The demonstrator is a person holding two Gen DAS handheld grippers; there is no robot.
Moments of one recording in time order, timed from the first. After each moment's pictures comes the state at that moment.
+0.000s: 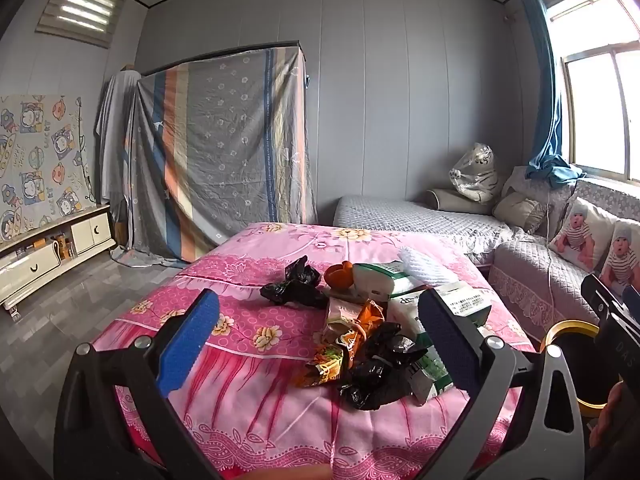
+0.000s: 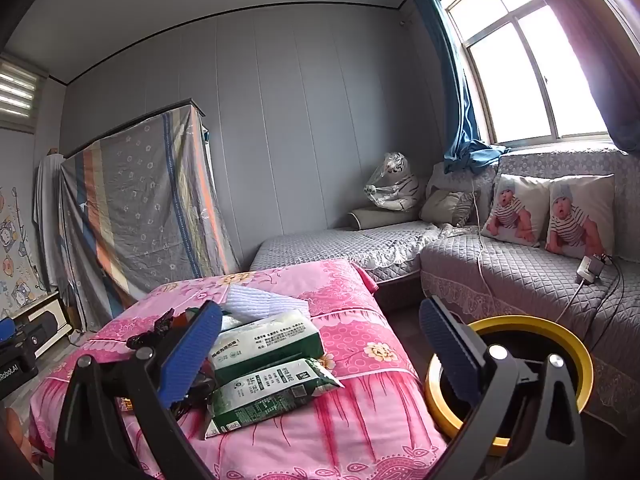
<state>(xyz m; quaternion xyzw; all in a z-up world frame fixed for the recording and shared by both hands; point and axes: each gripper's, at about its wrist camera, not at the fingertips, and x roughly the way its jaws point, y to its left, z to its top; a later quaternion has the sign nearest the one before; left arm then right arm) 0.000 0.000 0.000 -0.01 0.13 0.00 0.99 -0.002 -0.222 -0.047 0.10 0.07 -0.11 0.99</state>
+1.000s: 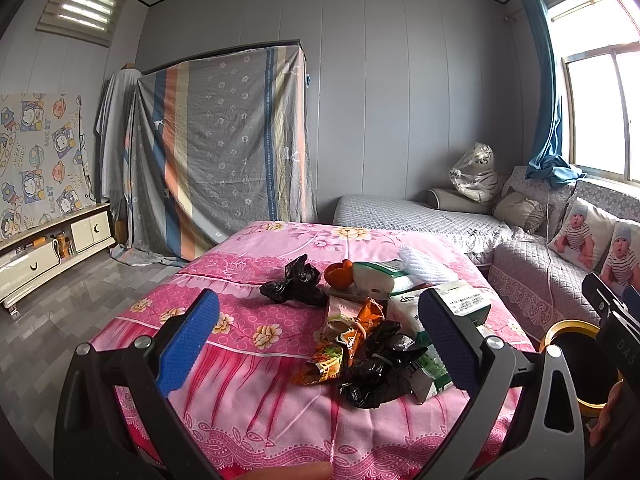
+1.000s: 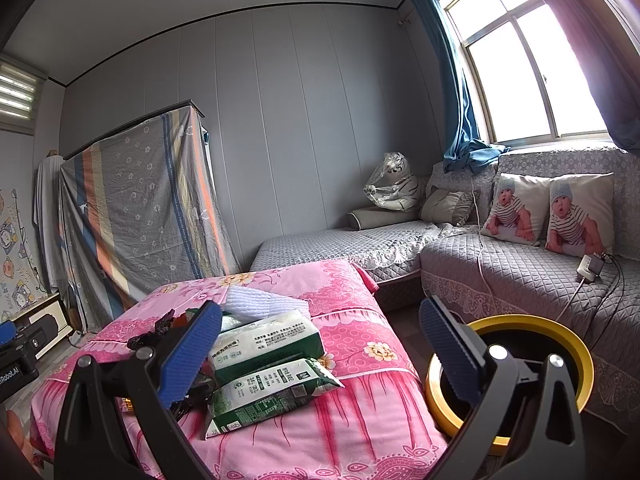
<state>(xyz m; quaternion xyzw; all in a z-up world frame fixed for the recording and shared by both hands) 0.000 0.000 0.000 -0.01 0.13 0.00 0.99 -0.001 -0.223 -0.048 0.10 0.07 -0.11 0.99</state>
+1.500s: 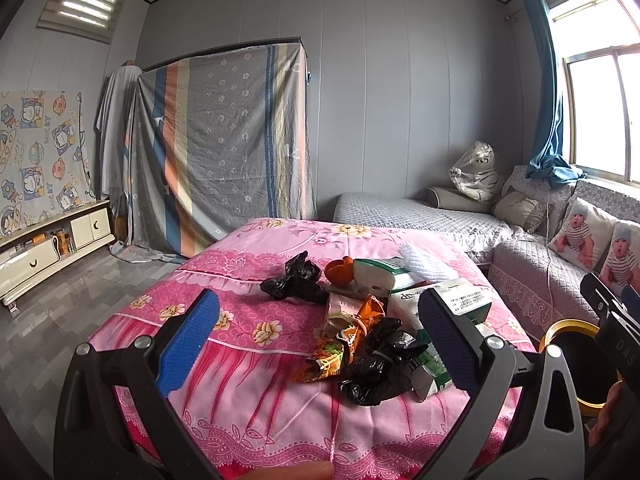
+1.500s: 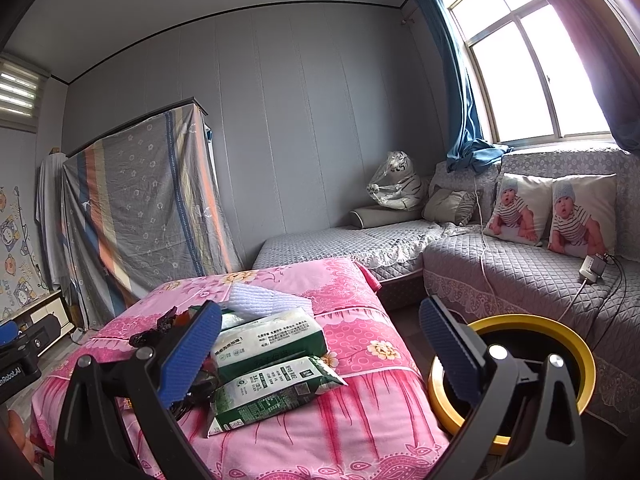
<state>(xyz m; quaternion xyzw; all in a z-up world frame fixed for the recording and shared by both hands) -0.003 0.000 0.000 -0.01 0.13 0.00 0.99 -0.004 -0.220 -0.049 0.09 0.07 -0.11 0.99</state>
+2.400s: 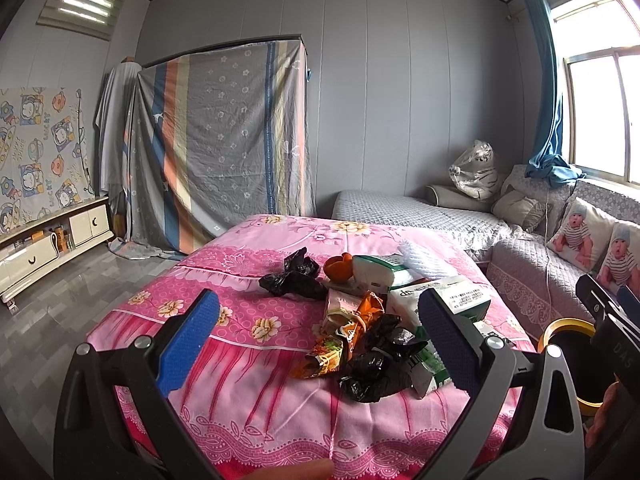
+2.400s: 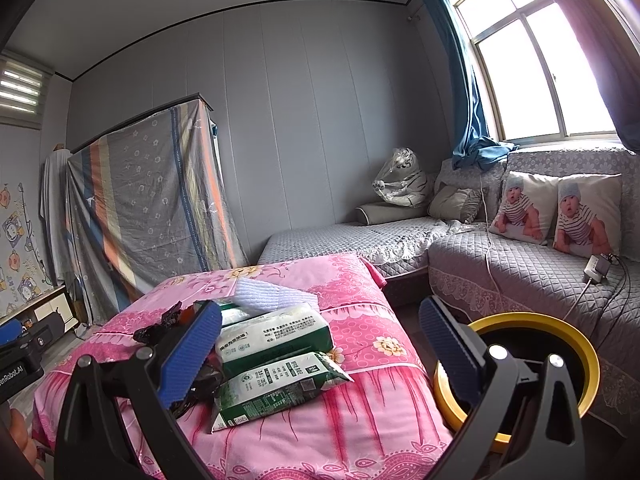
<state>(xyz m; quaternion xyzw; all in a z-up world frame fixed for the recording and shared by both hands) 0.001 0.001 -0.009 -0.01 0.14 0.00 0.99 0.002 -0.218 -0.054 0.09 0.07 -0.10 0.99</state>
